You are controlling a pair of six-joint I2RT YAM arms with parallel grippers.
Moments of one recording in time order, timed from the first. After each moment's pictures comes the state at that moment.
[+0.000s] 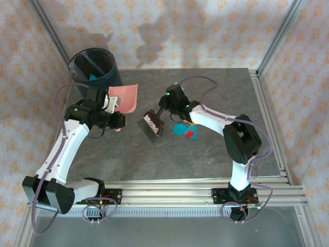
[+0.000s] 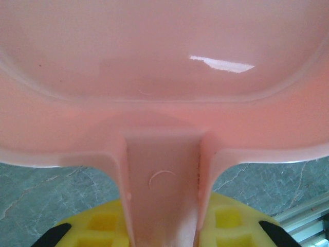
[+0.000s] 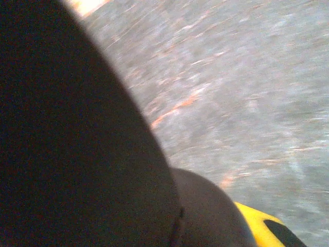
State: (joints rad) left arm -0.14 1.21 1.21 -1.08 0.30 -0.20; right arm 0.64 1.85 1.32 -0.14 0.06 0.84
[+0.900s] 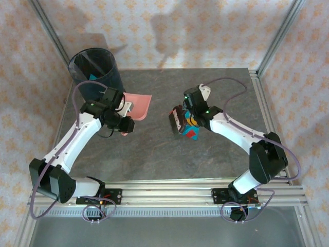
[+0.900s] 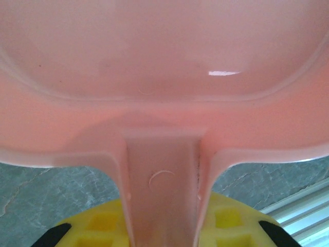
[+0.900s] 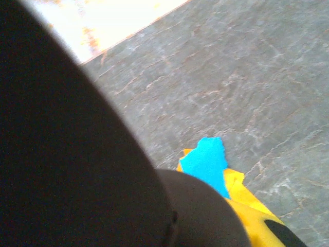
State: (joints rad) left arm -0.30 1.33 1.24 -1.14 0.21 -0.16; right arm 0.59 1.53 1.12 -0.25 0.39 0.82
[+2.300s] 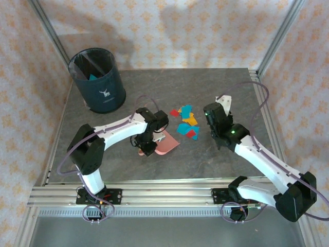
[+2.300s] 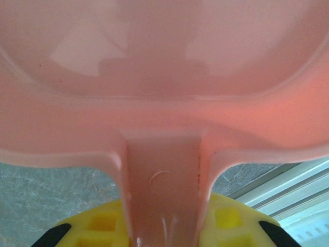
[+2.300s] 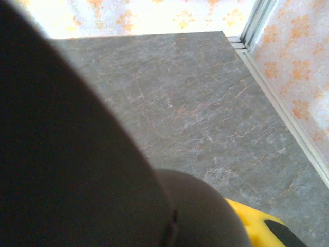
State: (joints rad) left arm -0.73 1.76 1.31 -1.28 0.05 0.01; right arm 0.59 1.10 0.90 -0.52 0.72 0.42
